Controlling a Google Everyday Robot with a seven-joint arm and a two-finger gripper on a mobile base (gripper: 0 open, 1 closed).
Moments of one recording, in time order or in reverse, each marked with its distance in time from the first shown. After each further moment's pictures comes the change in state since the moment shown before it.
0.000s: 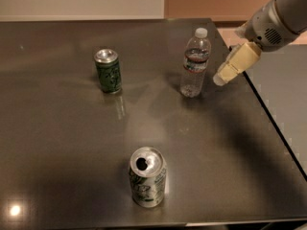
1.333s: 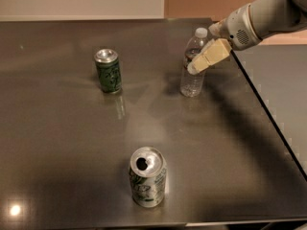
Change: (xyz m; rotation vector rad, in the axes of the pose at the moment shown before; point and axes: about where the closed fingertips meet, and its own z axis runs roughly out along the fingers) arm -0.050 -0.024 0.057 -0.059 -0.243 0.015
